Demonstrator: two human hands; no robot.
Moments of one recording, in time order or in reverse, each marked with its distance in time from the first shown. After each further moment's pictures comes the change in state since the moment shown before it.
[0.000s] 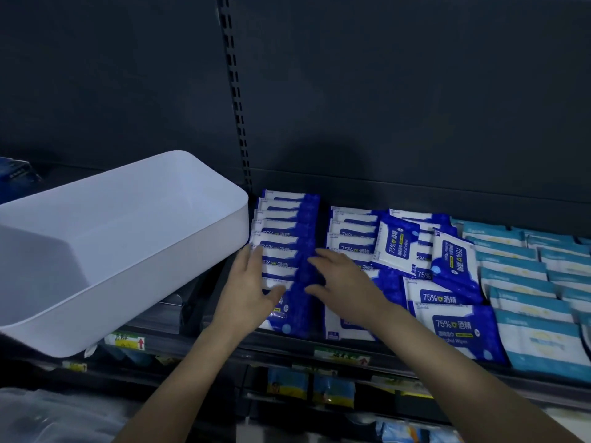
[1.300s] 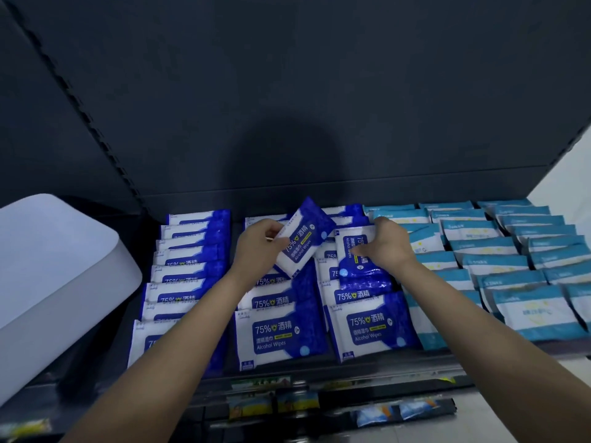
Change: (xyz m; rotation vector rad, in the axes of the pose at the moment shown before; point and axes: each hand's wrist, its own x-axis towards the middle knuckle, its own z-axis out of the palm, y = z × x) left_hand 0.114 0.132 0.093 -0.384 -0.165 -0.064; right_hand -0.043 0.181 -0.085 0.277 0.329 0.808
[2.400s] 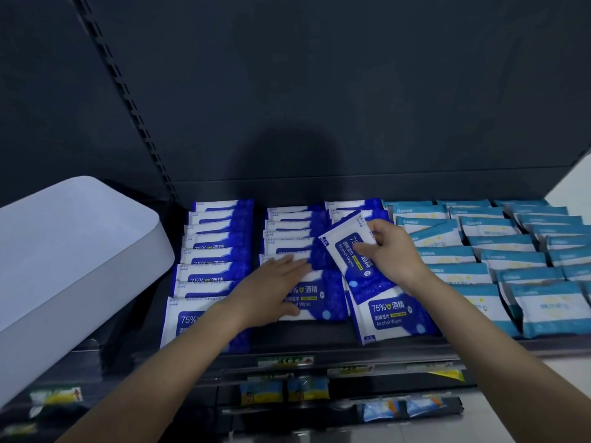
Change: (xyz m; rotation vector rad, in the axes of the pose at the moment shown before) left_hand -0.061 -0.045 -0.036 0.896 -0.610 0.363; right_hand -0.057 -0.019 0.016 0.520 -0.144 -0.175
